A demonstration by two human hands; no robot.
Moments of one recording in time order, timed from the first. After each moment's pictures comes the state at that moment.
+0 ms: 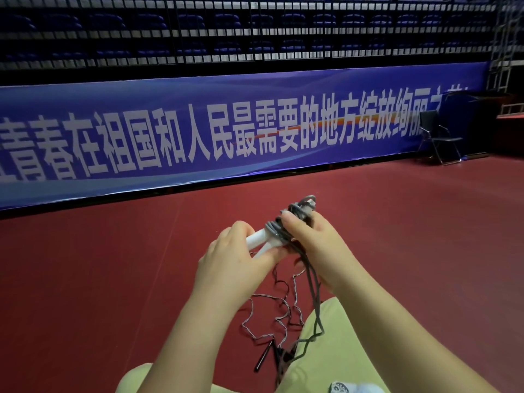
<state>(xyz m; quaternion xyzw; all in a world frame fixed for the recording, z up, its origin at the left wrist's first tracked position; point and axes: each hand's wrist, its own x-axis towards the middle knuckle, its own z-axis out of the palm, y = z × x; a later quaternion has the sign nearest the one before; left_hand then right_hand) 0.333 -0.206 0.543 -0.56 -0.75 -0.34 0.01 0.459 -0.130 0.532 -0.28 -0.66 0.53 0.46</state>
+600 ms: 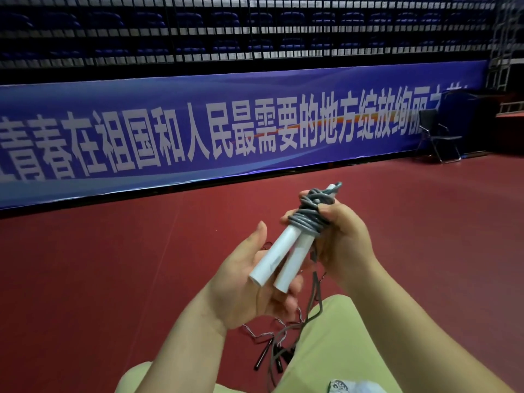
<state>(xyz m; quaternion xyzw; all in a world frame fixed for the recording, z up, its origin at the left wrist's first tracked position) 0.335 -0.216 0.540 -0.49 -0.36 -0.42 -0.67 0.477 -0.135 0.544 -0.08 -0.51 0.67 0.53</state>
